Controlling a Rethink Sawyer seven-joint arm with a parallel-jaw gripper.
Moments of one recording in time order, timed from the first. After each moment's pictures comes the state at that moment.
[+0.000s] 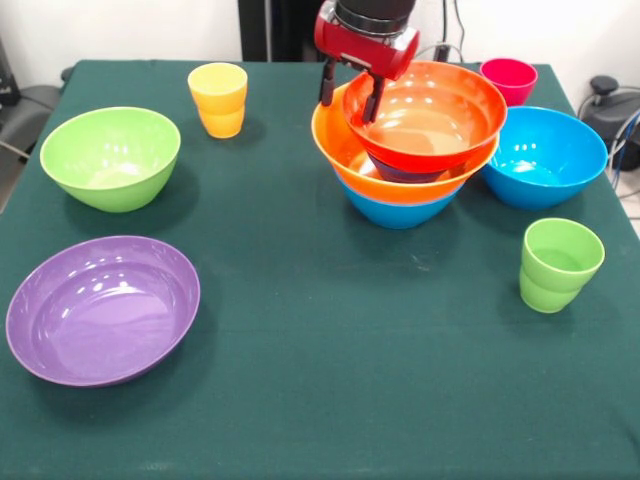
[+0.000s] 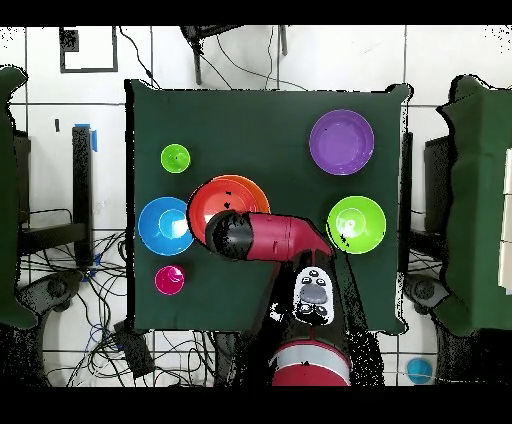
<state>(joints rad) -0.12 -0.62 -0.11 1.76 -0.11 0.47 2.13</state>
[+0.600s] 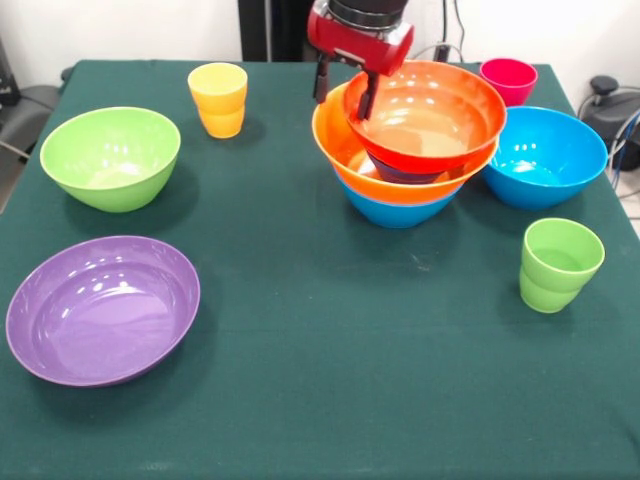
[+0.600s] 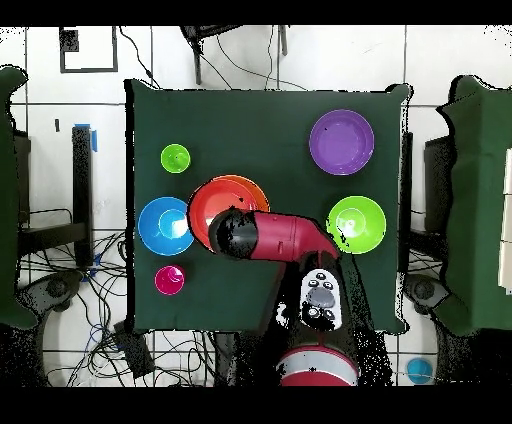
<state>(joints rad) -0.14 -0.64 -0.10 1.76 -0.11 0.48 2.13</state>
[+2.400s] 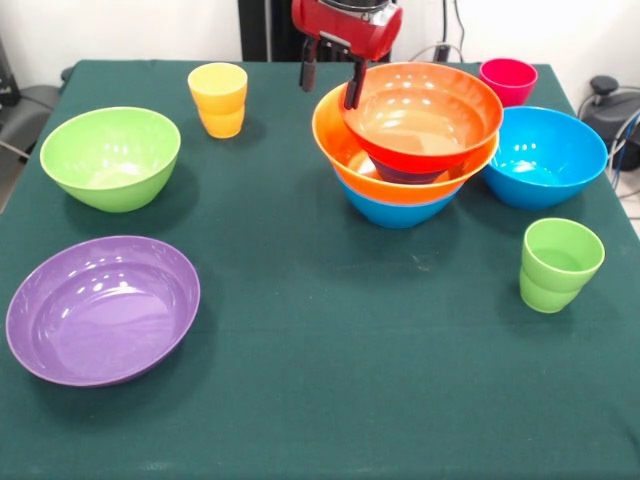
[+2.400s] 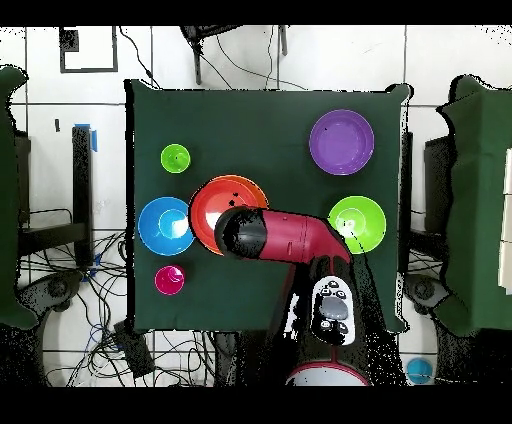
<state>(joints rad) -0.16 -0.69 -0.10 1.76 -0.11 0.49 2.13</state>
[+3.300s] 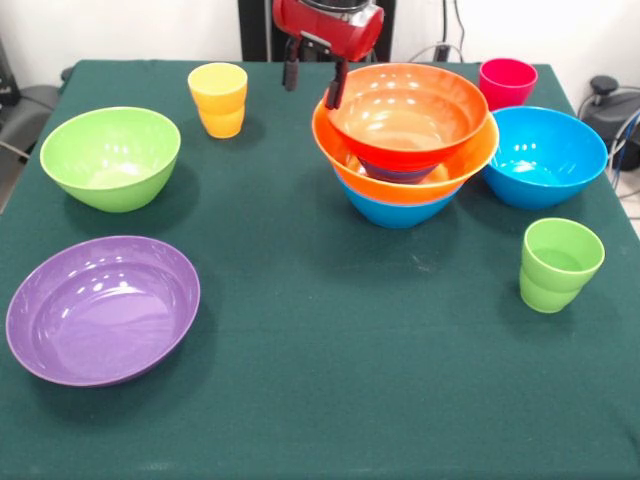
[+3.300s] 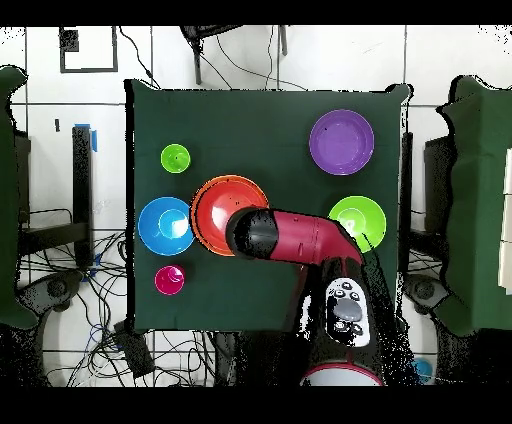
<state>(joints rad) -0.20 -0.69 -0.10 1.76 -0.13 0.49 2.13</state>
